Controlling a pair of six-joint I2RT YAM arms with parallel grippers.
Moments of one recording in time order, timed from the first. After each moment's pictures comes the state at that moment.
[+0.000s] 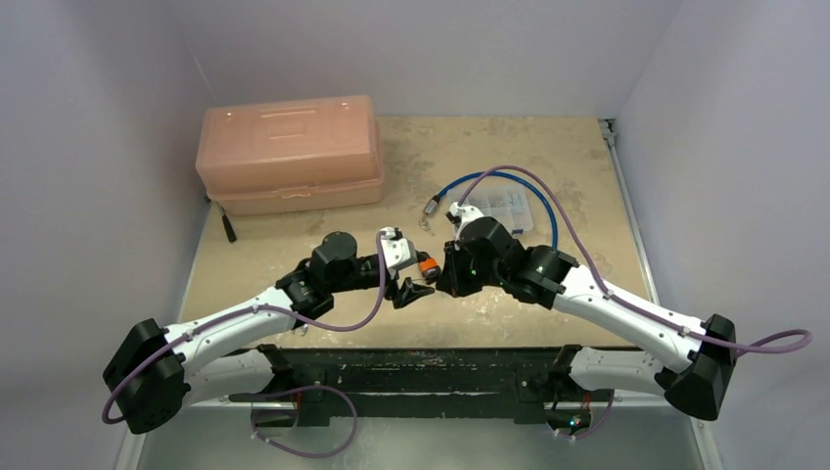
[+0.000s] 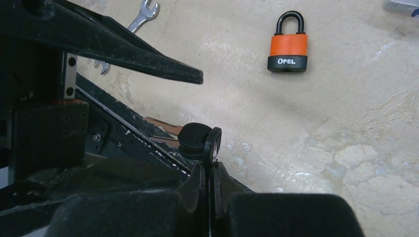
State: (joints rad) left arm -0.83 1.07 0.57 0.30 0.48 0.11; right arm 0.94 1.13 0.99 -0.63 0.03 0.61
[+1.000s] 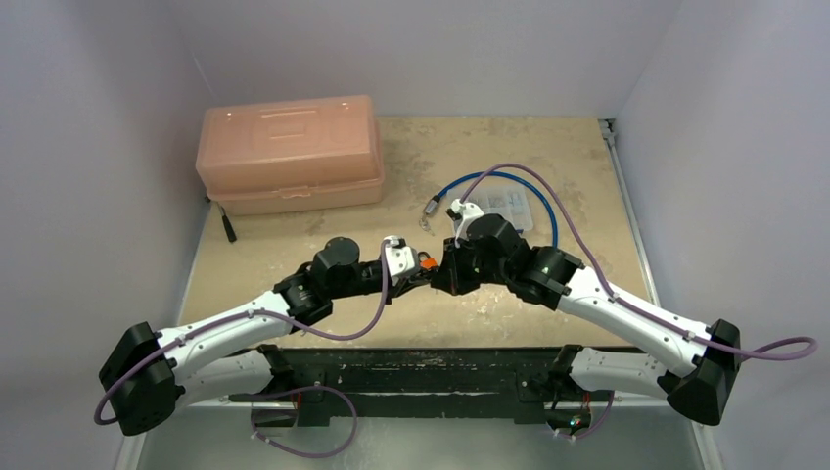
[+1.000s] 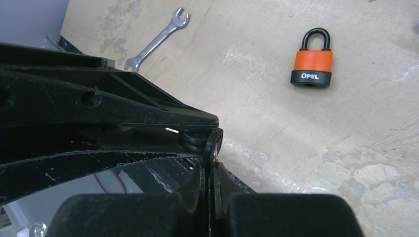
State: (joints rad) left arm -0.88 1.04 0.58 0.24 0.37 0.18; right arm 0.92 1.10 0.98 -0.56 -0.06 0.60
